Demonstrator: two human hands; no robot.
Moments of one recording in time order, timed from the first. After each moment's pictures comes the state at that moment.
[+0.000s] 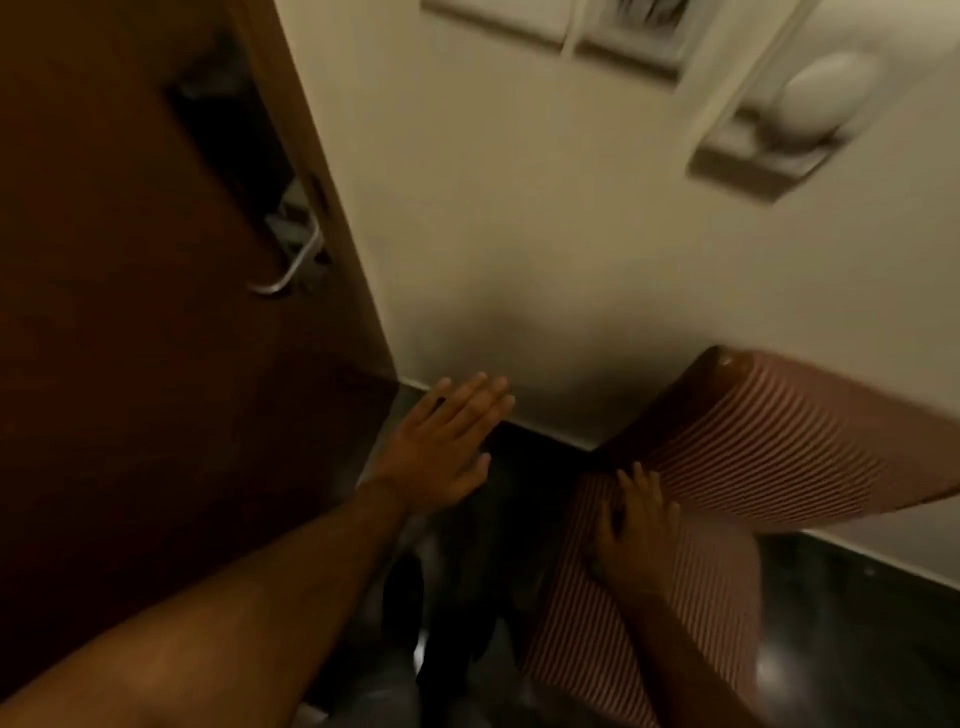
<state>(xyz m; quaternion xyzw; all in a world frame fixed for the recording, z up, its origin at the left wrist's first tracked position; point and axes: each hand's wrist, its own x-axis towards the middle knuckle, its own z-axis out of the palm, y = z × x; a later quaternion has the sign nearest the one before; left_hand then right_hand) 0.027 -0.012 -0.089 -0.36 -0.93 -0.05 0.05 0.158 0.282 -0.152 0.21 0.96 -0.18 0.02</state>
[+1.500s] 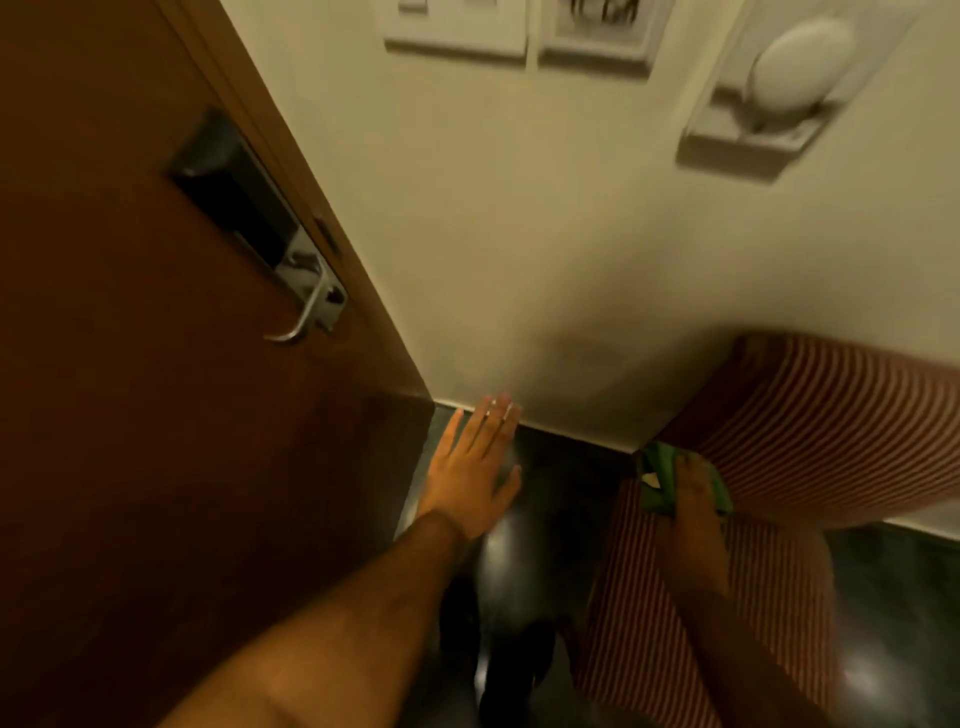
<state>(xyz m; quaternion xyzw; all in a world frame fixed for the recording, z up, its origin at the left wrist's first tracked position) 0.033 0.009 -0.117 -0.25 -0.96 -0.06 -0.03 0.149 0.299 -0.141 0.24 0.91 -0.34 0.00</state>
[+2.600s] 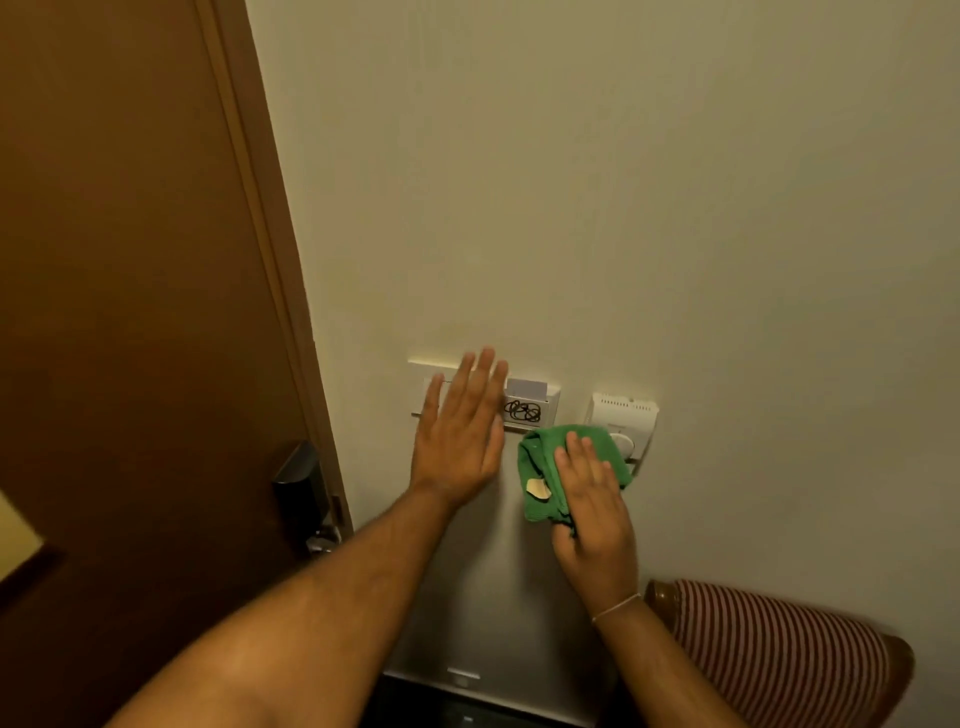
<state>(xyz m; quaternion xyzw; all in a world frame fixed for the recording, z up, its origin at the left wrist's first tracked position) -0.149 0.055 0.216 -0.26 -0.88 -0.12 0.38 -0.026 0.232 0.169 -0.08 0.89 -0.19 -0.41</state>
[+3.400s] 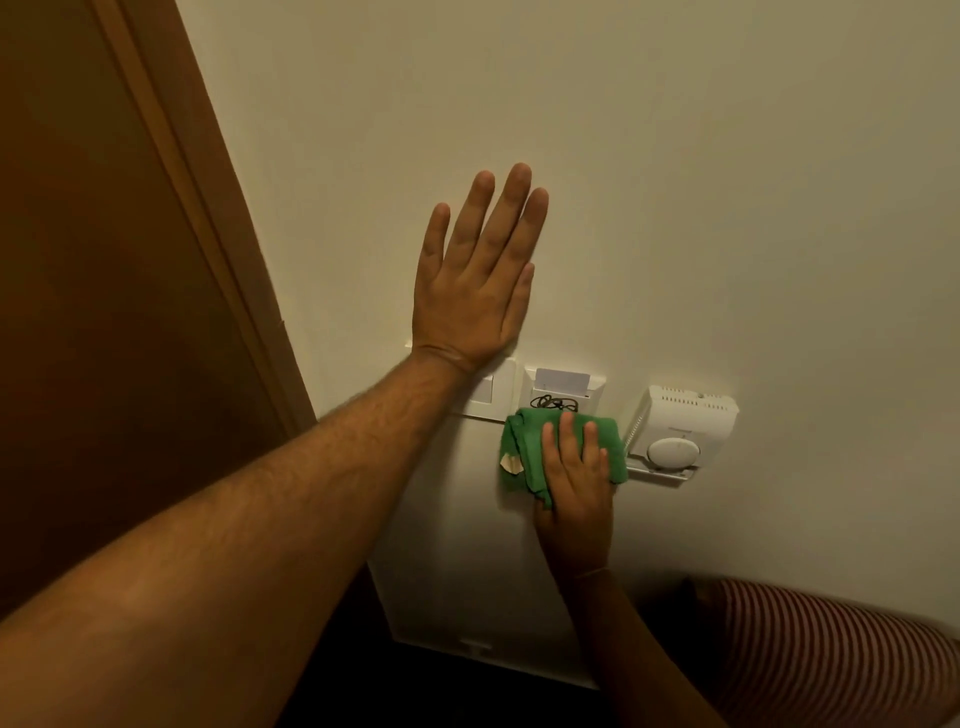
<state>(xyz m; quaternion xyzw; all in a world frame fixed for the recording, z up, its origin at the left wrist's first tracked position) -0.283 0.072 0.295 -0.31 -0.77 -0.14 0.54 -0.135 0.206 0.101 0.00 0.90 -0.11 -0.42</state>
